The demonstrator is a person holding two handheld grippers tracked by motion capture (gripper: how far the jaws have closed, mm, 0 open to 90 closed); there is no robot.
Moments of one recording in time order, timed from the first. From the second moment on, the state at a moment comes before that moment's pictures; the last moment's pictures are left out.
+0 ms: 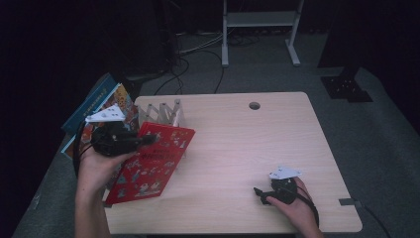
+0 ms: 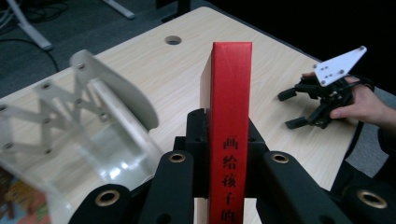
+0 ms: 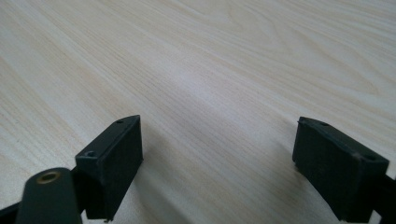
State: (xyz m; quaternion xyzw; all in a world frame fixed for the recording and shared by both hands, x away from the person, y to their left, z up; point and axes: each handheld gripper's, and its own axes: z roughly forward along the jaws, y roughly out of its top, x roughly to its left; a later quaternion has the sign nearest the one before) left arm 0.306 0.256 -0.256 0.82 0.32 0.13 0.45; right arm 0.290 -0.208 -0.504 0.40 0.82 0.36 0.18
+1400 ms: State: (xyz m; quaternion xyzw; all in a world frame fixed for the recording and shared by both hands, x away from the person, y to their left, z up) left arm 0.336 0.303 -0.263 0.71 0.45 0.28 0.46; right arm 0.290 -0.208 -0.504 0.40 0.82 0.36 0.18
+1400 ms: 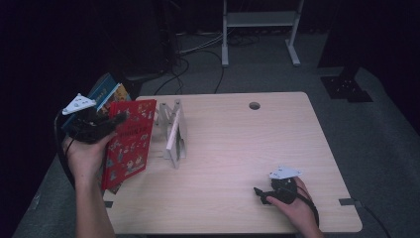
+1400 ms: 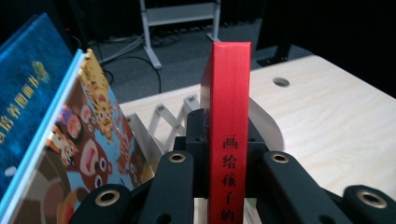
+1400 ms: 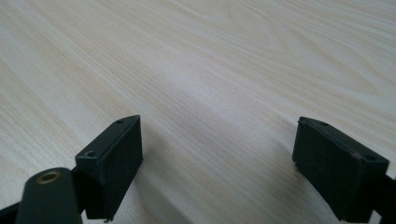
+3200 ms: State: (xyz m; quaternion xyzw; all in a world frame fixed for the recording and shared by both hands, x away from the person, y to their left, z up) left arm 0.391 0.300 -0.306 0.66 0.47 0.32 0.49; right arm 0.291 -0.208 -0.504 0.40 0.82 0.36 0.18
